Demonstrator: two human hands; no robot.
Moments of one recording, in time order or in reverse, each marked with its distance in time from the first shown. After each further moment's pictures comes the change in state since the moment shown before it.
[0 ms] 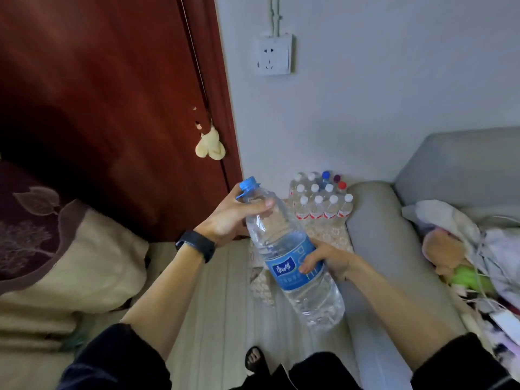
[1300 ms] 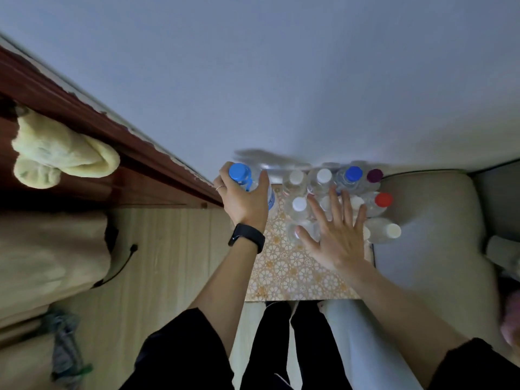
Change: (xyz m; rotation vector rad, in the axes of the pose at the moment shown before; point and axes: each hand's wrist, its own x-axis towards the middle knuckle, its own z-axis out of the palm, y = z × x) left_hand 0.461 -0.212 0.007 0.378 1.011 -0.095; right_hand 0.270 0.083 -0.346 -1.394 0.730 0.212
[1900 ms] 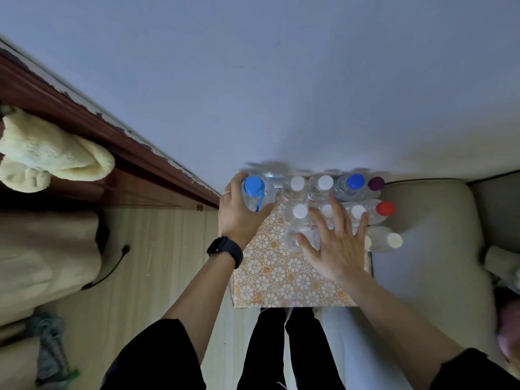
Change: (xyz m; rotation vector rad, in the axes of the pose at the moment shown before) left_hand 0.019 -0.047 -0.019 0.248 -0.390 0.259; right_hand -0.002 -0.001 0.003 0.002 0.134 -0.012
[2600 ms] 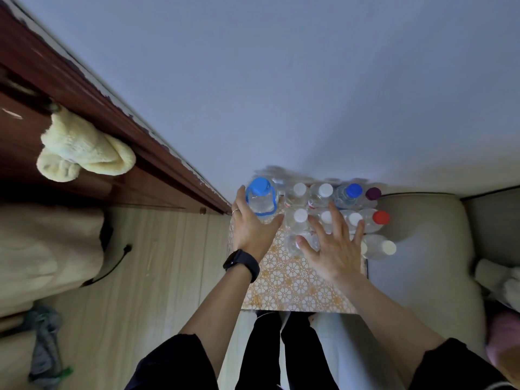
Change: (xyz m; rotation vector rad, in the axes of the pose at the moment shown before) left_hand -0.036 0.022 0.009 -0.142 0.009 -0.224; right_hand 0.000 -0.003 -0.011 -0.030 -0.142 0.047
